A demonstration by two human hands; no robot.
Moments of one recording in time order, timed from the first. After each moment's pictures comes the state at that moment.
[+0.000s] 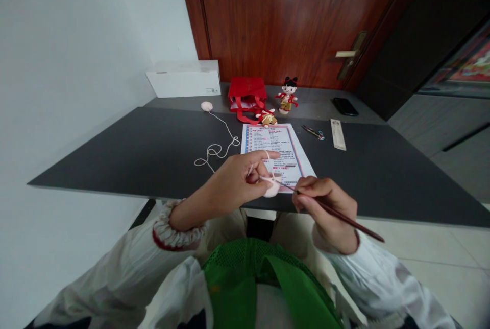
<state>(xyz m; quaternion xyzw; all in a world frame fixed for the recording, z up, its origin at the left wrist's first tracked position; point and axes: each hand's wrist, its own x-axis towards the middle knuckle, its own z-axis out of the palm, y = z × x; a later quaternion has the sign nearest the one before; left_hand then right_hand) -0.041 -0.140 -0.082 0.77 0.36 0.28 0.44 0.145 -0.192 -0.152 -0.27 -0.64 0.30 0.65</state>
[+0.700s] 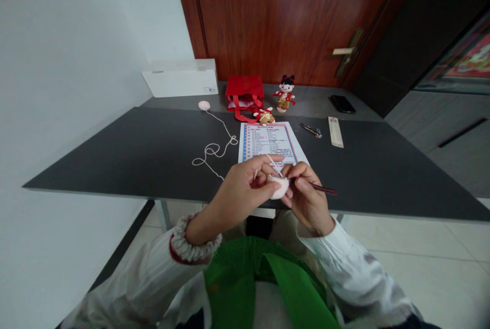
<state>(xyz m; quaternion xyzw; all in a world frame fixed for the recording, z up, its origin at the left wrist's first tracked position) -0.026 -0.150 -0.078 0.72 0.37 0.33 0.48 0.122 -0.166 -0.143 -0.18 -0.41 0.59 0.67</state>
